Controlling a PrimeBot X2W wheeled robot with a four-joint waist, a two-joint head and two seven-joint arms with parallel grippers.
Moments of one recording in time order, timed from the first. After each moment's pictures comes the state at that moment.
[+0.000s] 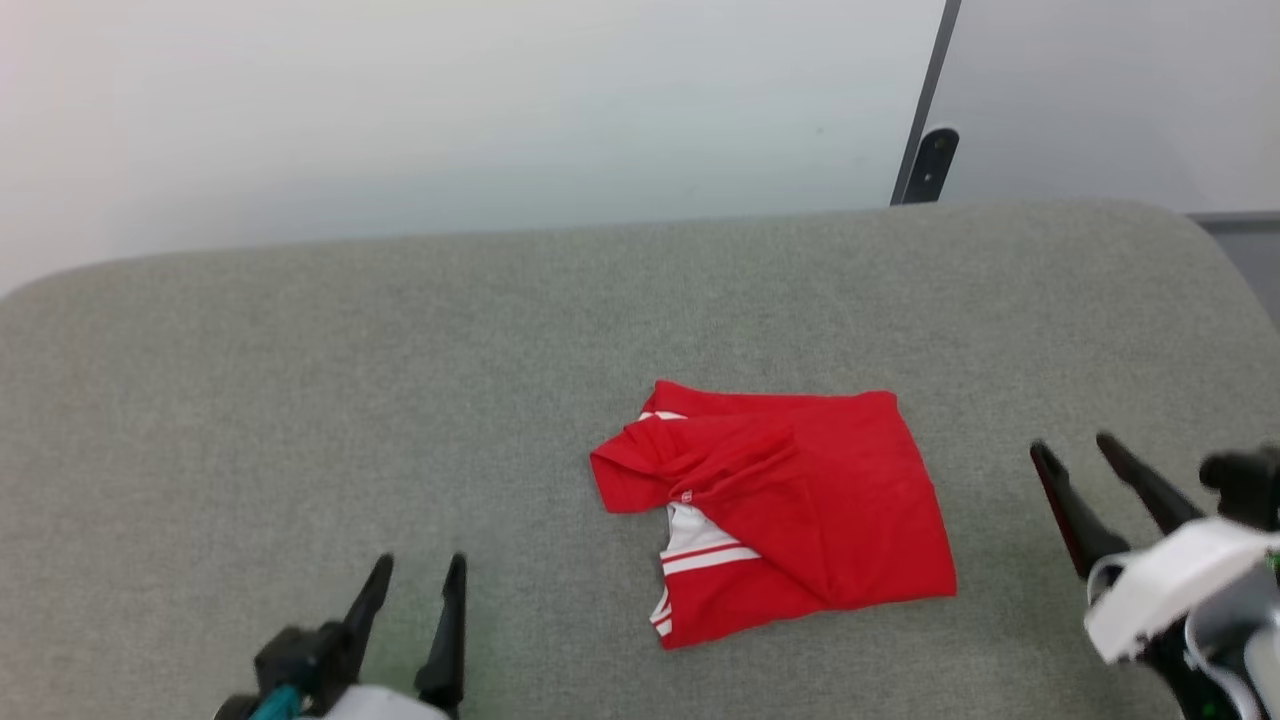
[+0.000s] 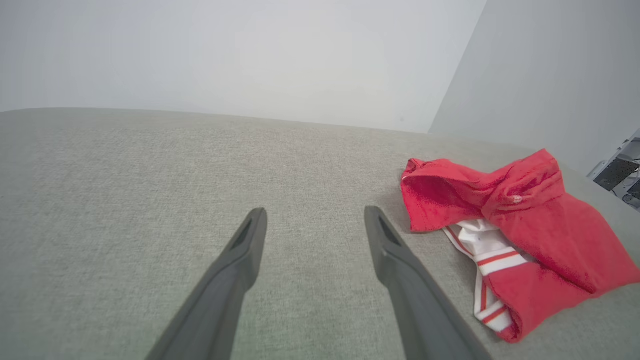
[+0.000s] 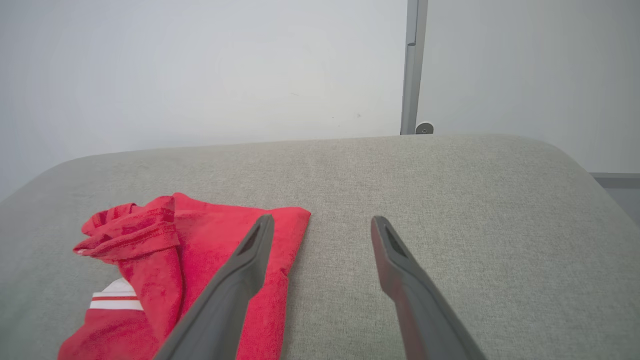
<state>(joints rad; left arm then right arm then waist) -0.05 0.10 -0.05 0.31 -0.24 -0.12 -0.26 -0.27 -0.43 0.27 0.29 0.64 0.13 -0.01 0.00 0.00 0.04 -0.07</state>
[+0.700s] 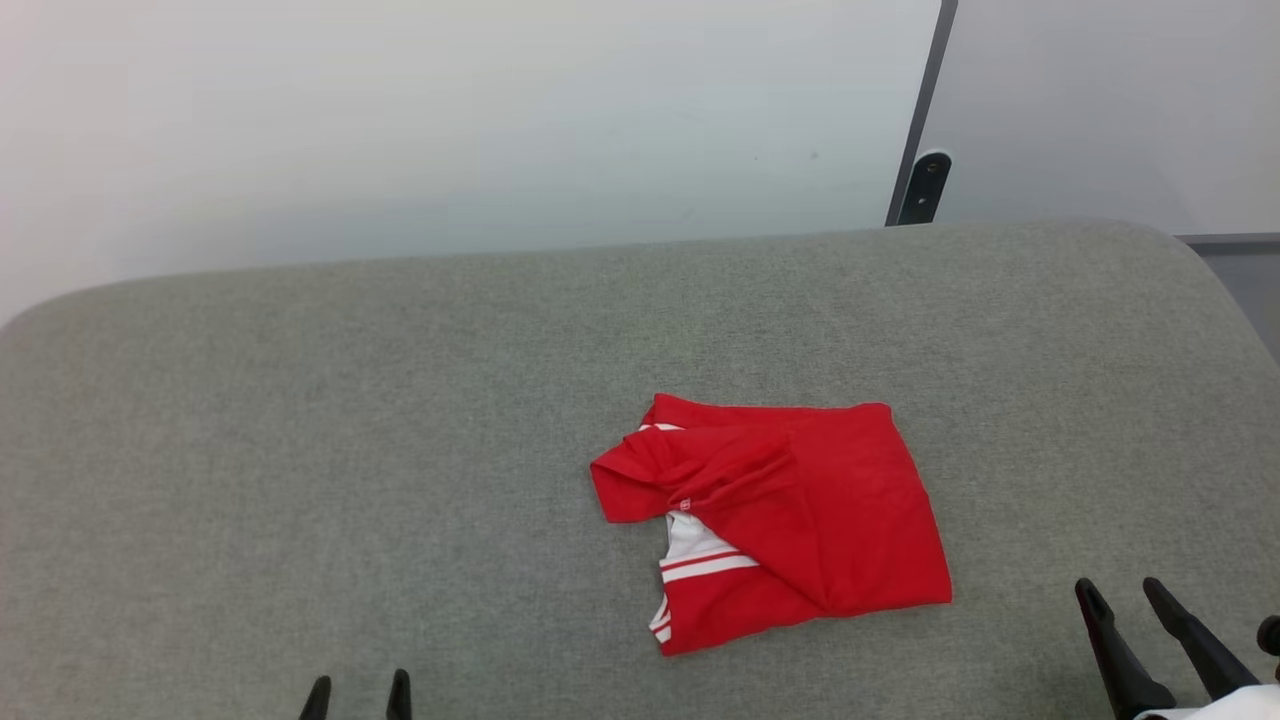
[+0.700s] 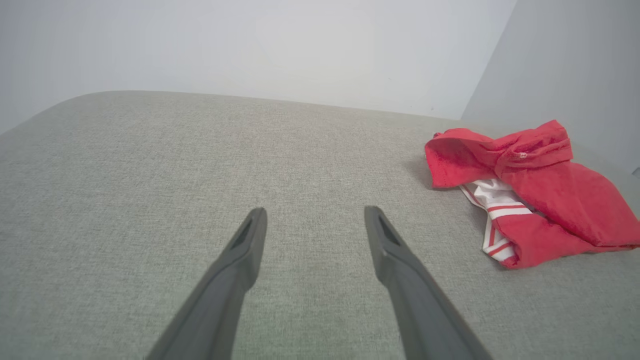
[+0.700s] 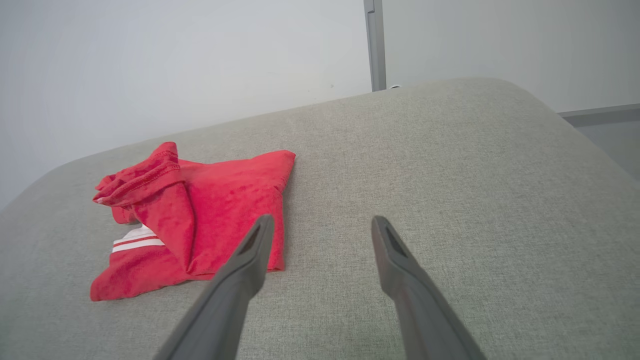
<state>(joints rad) 0.27 0.09 0.02 0.06 -0.22 -0.07 -0.26 0.12 -0.33 0.04 0.03 0.57 0.13 0.04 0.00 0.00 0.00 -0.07</state>
